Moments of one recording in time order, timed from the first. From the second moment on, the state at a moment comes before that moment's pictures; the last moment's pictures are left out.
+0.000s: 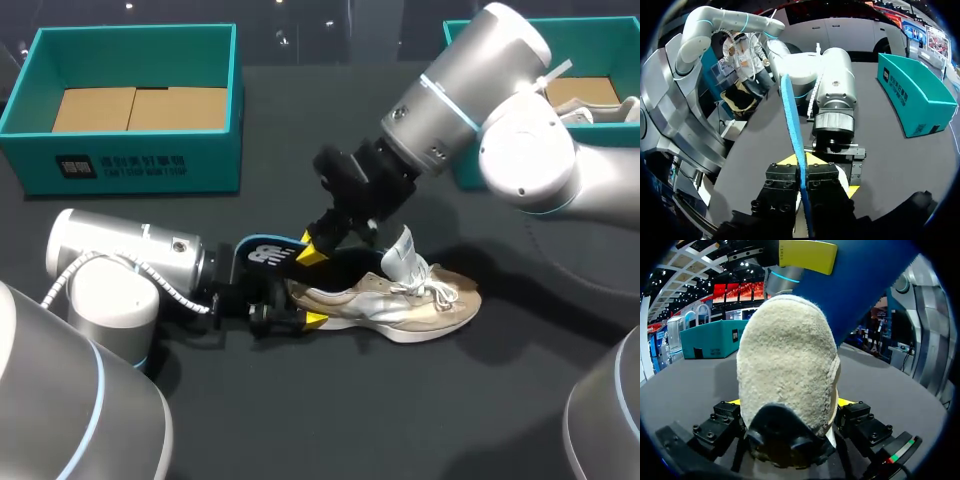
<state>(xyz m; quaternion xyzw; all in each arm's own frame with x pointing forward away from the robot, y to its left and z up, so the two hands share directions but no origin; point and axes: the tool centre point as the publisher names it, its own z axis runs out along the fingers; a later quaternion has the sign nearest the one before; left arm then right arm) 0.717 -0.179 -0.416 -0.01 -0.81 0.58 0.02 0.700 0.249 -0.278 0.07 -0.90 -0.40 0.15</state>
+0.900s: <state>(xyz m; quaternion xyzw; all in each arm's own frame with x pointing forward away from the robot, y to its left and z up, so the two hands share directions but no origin) 0.718 -0.179 -0.416 -0.01 -0.81 0.58 0.02 0.694 0.235 -0.159 0.05 -0.78 -0.61 0.16</state>
